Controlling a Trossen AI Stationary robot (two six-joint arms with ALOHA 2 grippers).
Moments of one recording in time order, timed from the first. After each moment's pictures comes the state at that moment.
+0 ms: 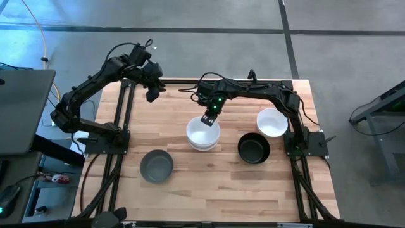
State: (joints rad) left arm 0.99 1.30 1.26 -0.98 0.44 0.46; right arm -0.31 2.09 1.82 -1.06 -0.23 0.17
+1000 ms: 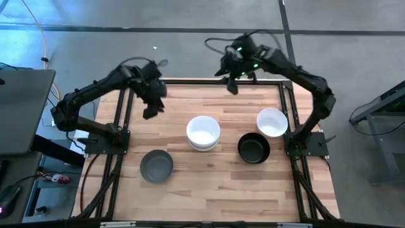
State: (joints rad) left arm 0.75 1.30 1.25 -1.21 0.41 0.44; right arm -0.56 1.68 1.82 -0.87 -0.43 -0.41
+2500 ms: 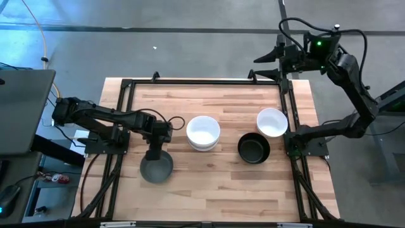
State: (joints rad) left arm 0.07 1.30 0.83 -0.90 0.13 -0.10; right arm -0.63 1.20 1.82 -0.86 -0.59 -0.40
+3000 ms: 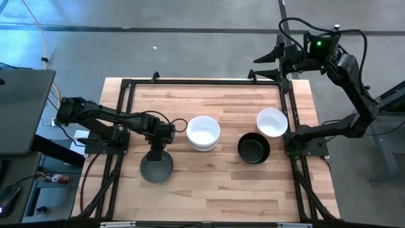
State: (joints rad) left arm 0.06 1.38 0.83 -0.89 0.11 -0.08; right arm -0.63 1.20 1.82 -0.86 -0.59 -0.39
